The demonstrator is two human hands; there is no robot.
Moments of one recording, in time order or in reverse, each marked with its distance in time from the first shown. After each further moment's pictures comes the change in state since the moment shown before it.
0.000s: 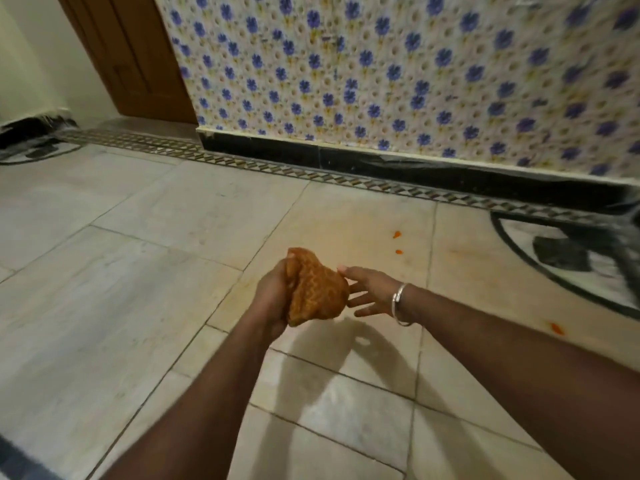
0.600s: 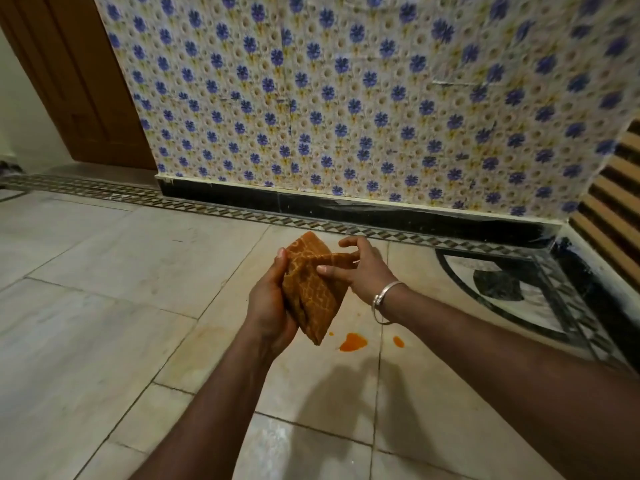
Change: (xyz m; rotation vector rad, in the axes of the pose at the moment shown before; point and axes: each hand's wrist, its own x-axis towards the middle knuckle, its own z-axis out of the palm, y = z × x) left_hand -0.029 0.041 0.088 -0.247 -0.258 0.116; right_hand -0.052 -0.057 -0.059 -0.195 0.486 -0.433
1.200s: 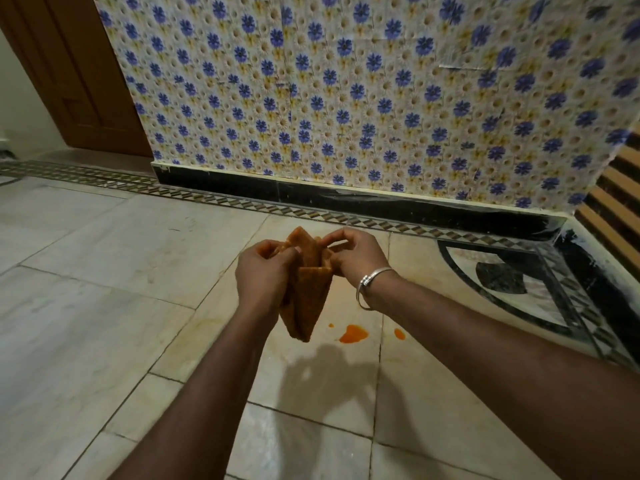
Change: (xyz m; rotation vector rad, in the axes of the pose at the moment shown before) left_hand 0.021 0.011 0.000 0.604 0.352 0.287; right_hand 0.000 -0.016 0.015 0.192 0.043 0.033
